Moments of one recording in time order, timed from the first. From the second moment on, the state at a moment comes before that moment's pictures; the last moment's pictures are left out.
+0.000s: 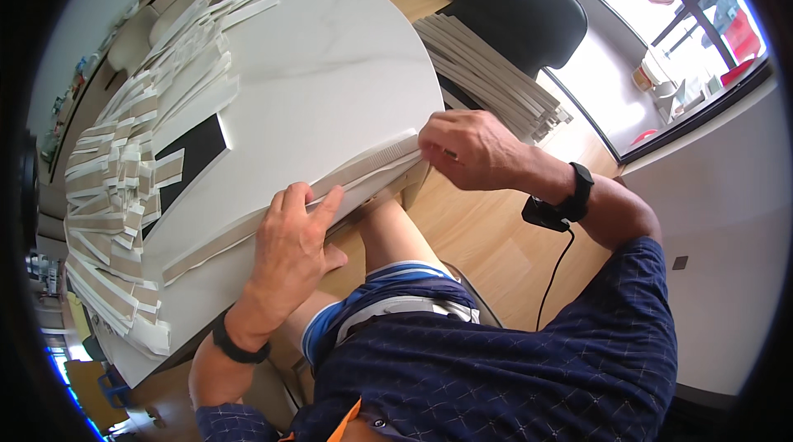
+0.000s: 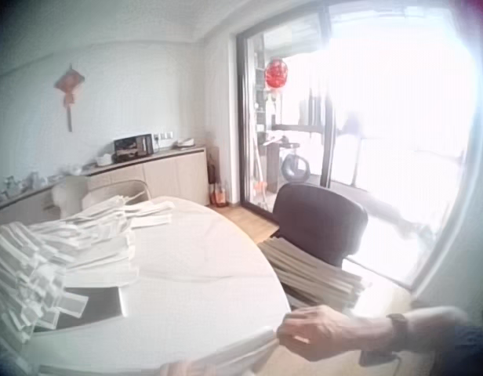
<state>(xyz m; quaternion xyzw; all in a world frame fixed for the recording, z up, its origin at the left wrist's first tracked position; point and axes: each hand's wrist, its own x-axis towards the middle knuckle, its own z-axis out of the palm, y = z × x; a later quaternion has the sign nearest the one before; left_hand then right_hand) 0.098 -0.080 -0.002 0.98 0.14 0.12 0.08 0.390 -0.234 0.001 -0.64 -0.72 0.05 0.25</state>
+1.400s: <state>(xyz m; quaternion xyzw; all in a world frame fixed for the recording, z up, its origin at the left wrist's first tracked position) 0.055 -0.047 0.010 0.91 0.21 0.22 0.28 0.293 -0.179 -0.015 -0.56 -0.80 -0.02 0.20</state>
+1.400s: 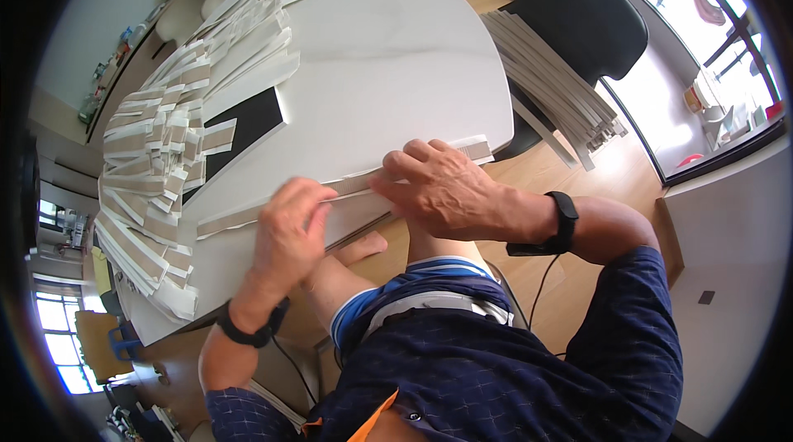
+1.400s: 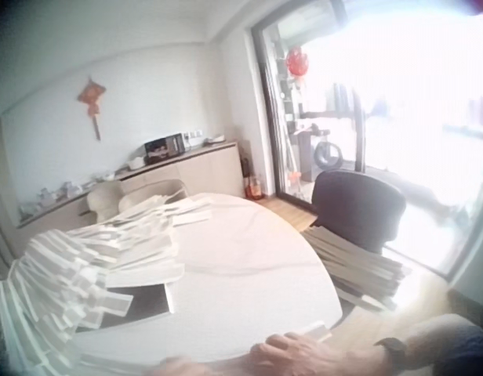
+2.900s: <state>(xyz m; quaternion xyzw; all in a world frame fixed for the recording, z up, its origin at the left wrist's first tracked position) 0.108 0.008 0.023 0.98 0.05 0.02 0.19 0.286 -0.188 -0.014 -0.58 -0.79 0.02 0.18</state>
